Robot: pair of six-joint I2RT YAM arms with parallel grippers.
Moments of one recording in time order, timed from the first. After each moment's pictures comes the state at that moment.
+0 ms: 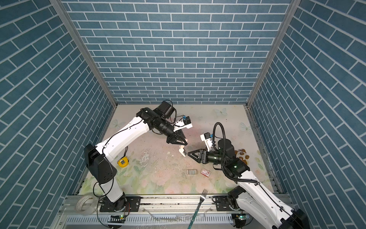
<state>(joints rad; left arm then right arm) -0.69 1.78 1.81 -1.15 0.85 0.48 0.58 0.79 0.52 -0.07 -0.75 0.74</state>
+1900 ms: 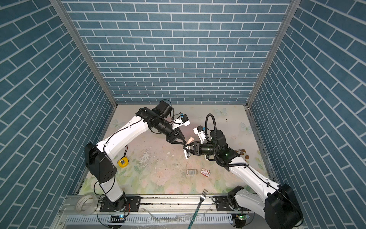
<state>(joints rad) -0.63 1.74 1.73 -1.09 0.74 0.37 0.58 1.09 0.66 0.00 -0.76 0.70</state>
